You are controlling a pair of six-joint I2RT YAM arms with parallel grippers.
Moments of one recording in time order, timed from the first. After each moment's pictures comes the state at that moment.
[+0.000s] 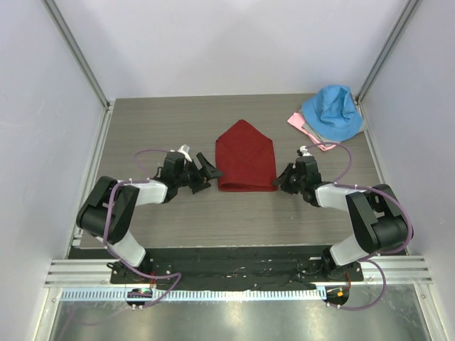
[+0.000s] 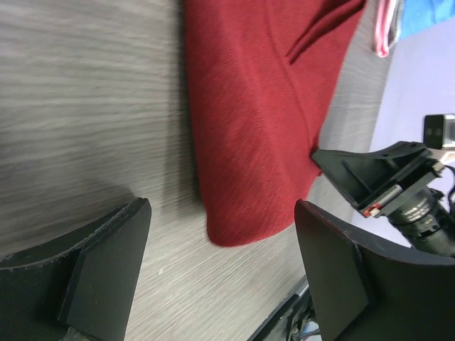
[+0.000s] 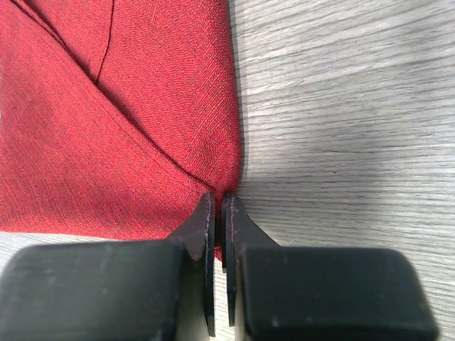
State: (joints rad) left arm -0.38 1.63 0.63 0.39 0.37 -0.97; right arm 0.28 1.51 0.53 0.26 -0.14 0.66
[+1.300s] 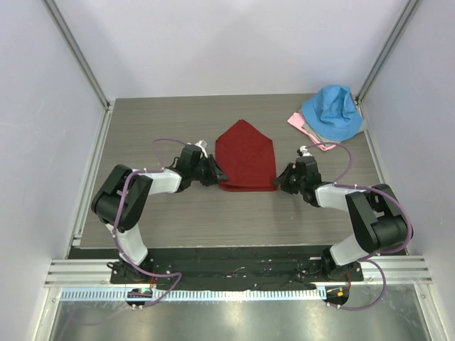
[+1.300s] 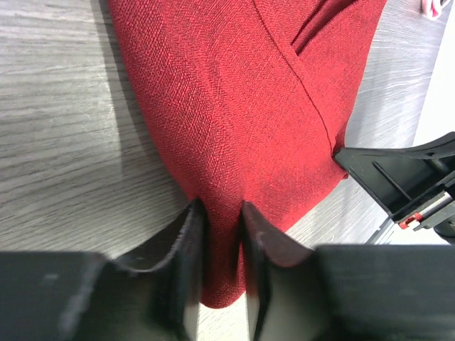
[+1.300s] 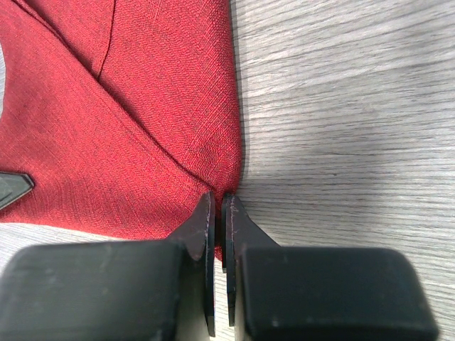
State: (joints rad) left arm -0.48 1.79 0.83 0.26 0.33 -0.87; right arm 0.28 1.51 0.52 0.28 -0.14 0.66
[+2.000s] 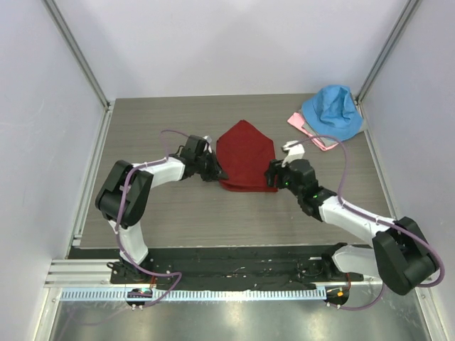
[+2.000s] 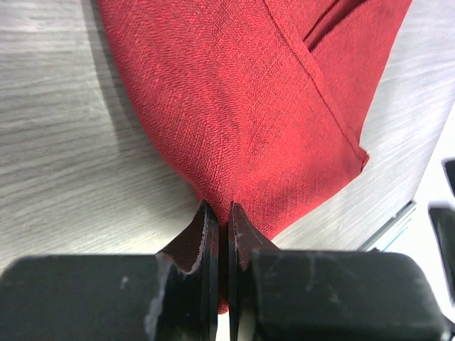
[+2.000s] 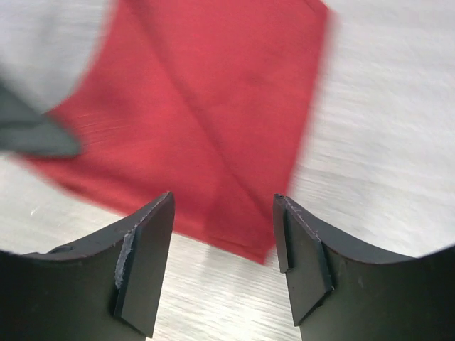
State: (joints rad) left arm -0.48 1.83 1.03 -0.04 0.36 -0.79; right arm 0.46 1.21 0.51 0.24 0.11 0.30
